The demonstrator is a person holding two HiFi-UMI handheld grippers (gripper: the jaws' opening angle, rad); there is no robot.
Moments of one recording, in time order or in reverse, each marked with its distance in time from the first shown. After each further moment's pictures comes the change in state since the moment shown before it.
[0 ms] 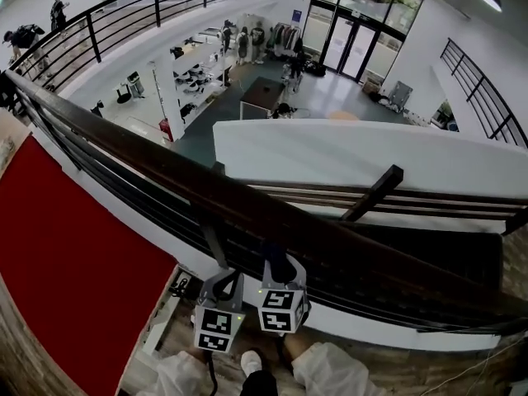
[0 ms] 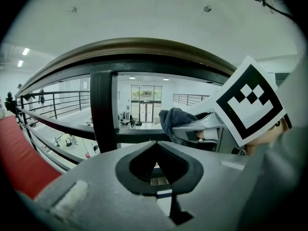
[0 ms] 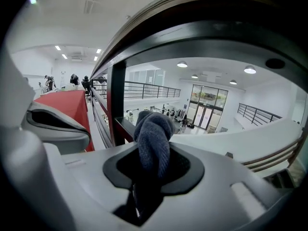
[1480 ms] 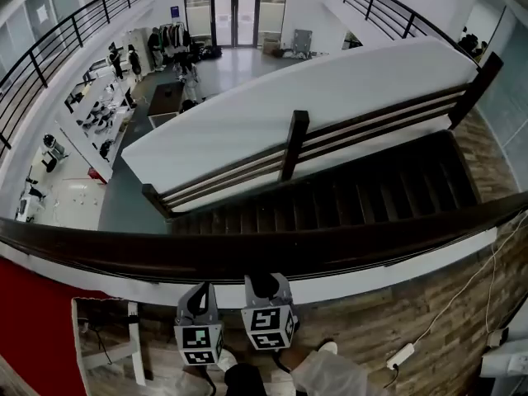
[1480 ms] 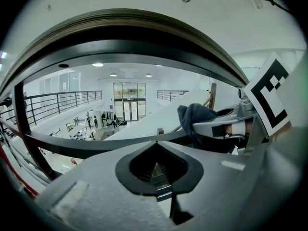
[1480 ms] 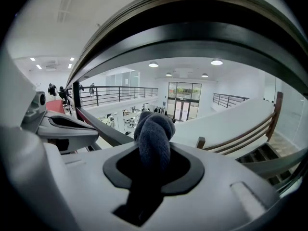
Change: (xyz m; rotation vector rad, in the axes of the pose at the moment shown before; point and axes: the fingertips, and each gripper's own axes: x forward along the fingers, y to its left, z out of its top) left arm 0.079 -0.281 0.008 0.096 0.041 -0.160; right arm -0.168 -0.255 -0.148 0.208 0.014 -0.208
